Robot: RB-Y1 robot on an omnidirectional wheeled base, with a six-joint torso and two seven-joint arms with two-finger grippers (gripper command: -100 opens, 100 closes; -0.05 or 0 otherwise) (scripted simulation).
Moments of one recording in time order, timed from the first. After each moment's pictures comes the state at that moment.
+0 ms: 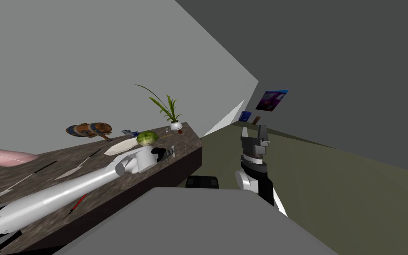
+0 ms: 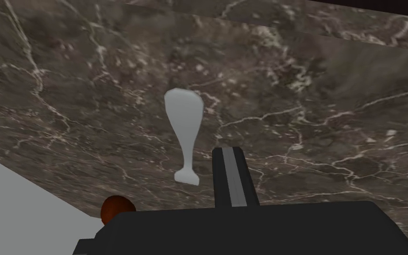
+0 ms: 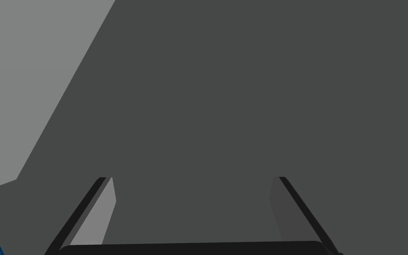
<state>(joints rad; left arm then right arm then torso) 0.04 1.23 -0.45 -2.17 0.54 1.14 0.03 0.52 -0.03 0.06 -2.39 0.04 -0.60 0.06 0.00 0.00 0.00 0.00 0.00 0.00</state>
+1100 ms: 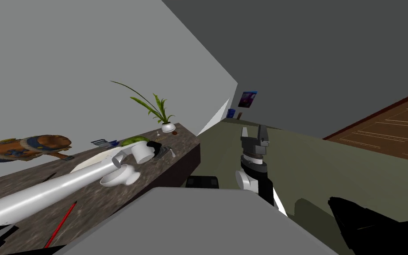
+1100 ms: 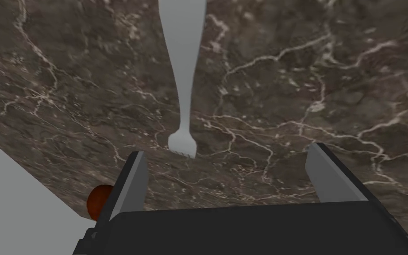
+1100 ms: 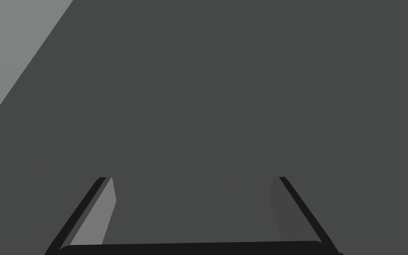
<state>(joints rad) 0.04 1.25 -0.32 -2.04 0.73 1.11 0.09 0.52 -0.03 0.06 -2.39 0.04 -0.60 0.06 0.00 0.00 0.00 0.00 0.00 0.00</state>
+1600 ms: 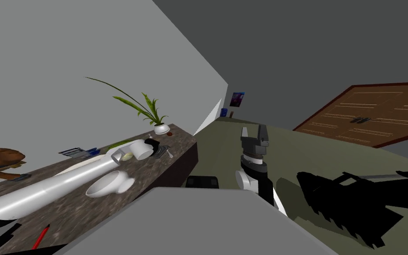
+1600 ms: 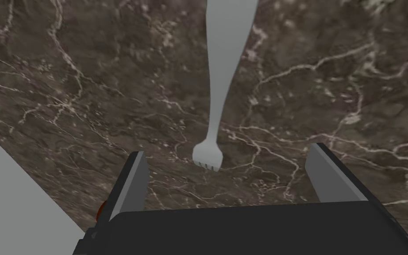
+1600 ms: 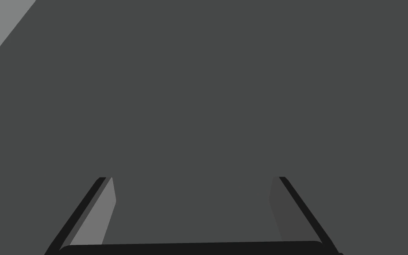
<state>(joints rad) 0.03 1.25 -0.27 -1.96 0.84 1.10 0.10 0.52 -0.03 0.06 -2.39 0.04 -0.60 0.06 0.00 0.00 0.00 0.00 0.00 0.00</state>
